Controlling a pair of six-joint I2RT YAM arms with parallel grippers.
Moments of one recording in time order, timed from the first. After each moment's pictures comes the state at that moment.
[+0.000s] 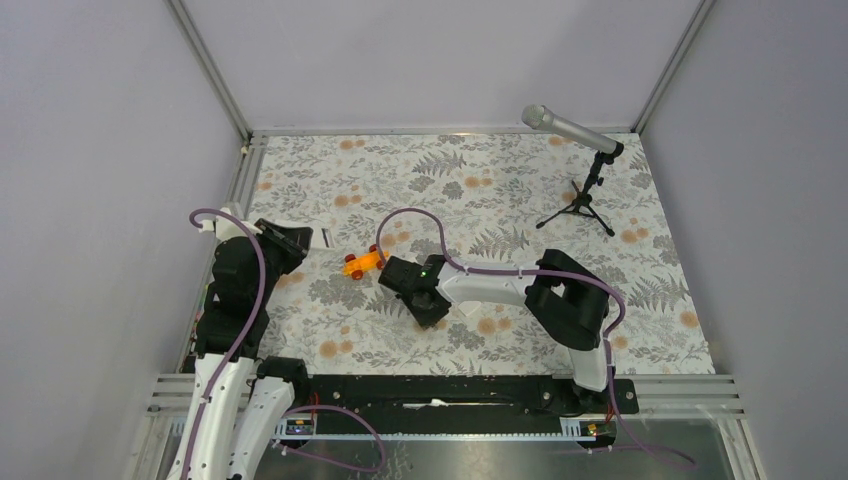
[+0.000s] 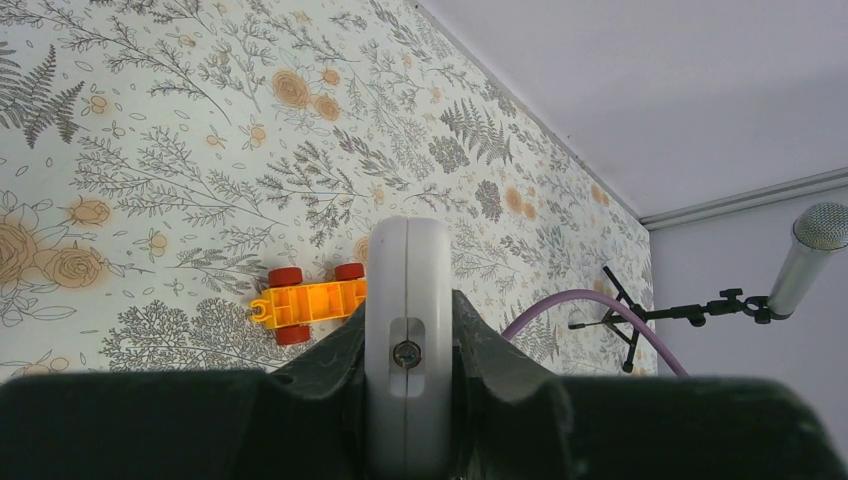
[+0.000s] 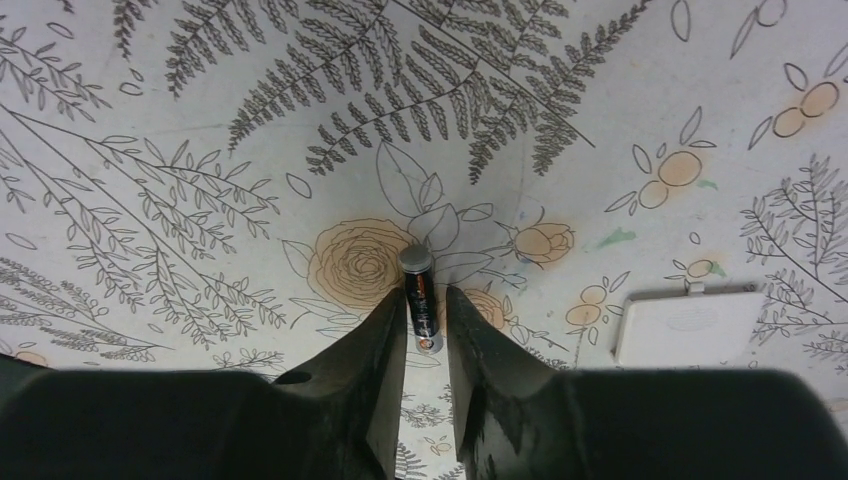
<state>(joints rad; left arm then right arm) -0.10 0.55 0.74 -0.48 -0.03 -0.79 1.13 1.95 1.32 -0.72 0.14 0.46</state>
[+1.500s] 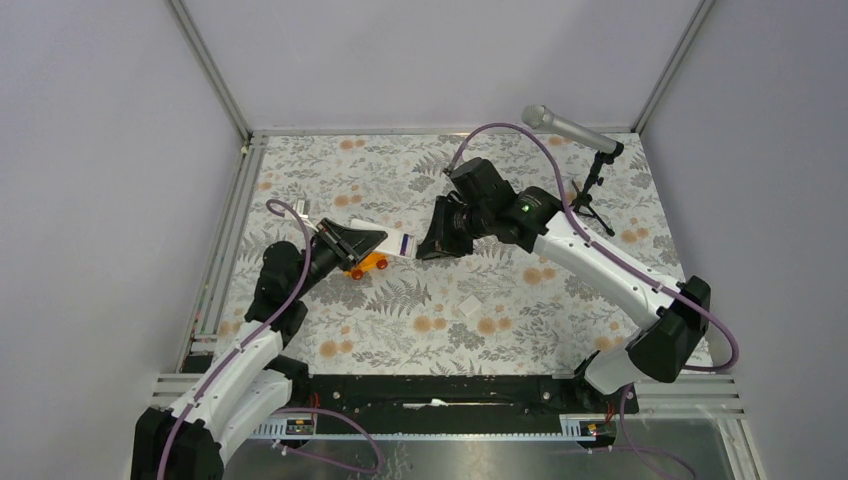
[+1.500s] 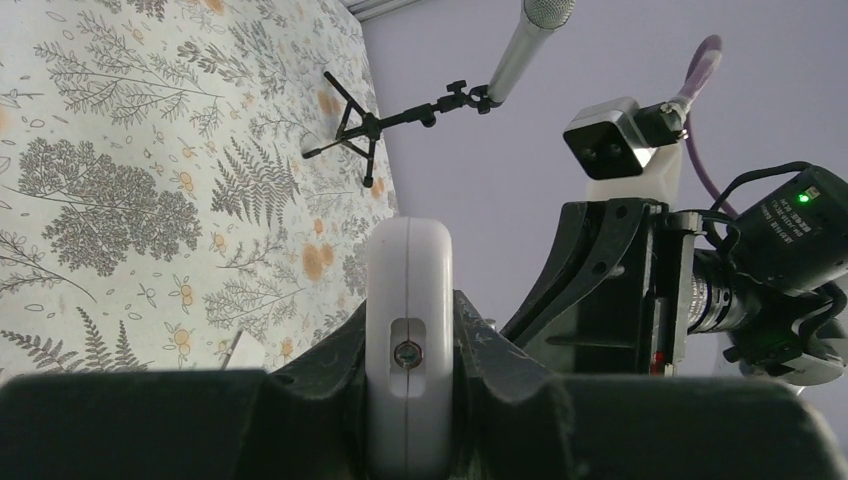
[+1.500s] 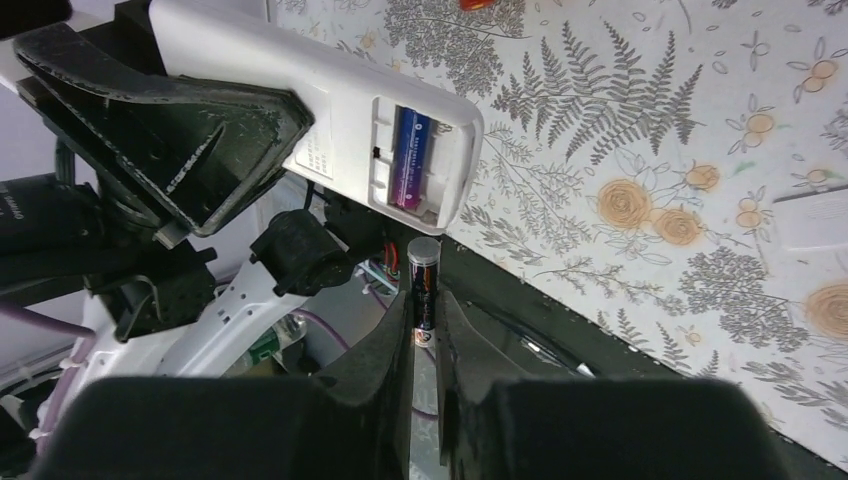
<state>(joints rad) -0.30 0.78 0.40 0.37 0.43 -1.21 0.82 1.50 1.48 -0.78 -0.26 0.88</state>
